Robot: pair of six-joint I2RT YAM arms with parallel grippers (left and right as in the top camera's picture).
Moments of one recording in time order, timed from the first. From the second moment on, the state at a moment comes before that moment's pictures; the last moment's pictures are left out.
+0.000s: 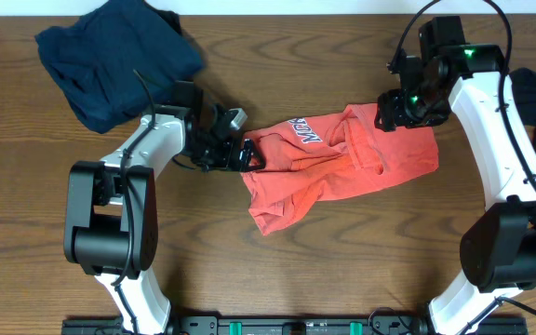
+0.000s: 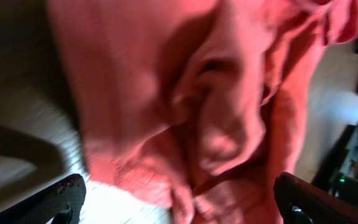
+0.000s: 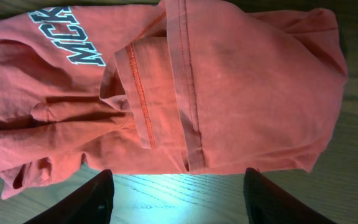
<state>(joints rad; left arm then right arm) -0.13 1.95 1.22 -0.73 0.75 0.13 0.08 1.86 1.70 -1.22 -0.18 -0.06</state>
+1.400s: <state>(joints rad) -0.32 1.94 1.19 -0.75 0.61 -0.07 0.08 1.86 1.70 -1.24 -0.18 -0.07</state>
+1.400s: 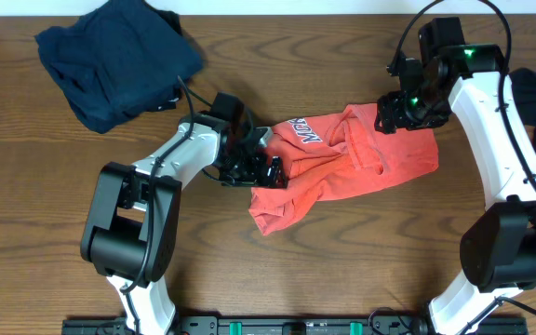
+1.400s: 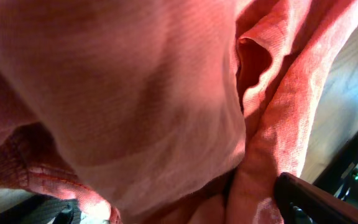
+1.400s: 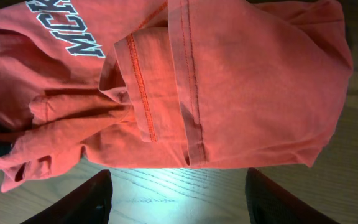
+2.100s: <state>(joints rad) -0.13 1.88 1.19 -0.89 0.44 -0.06 0.08 1.86 1.70 -1.22 -0.19 -0.07</state>
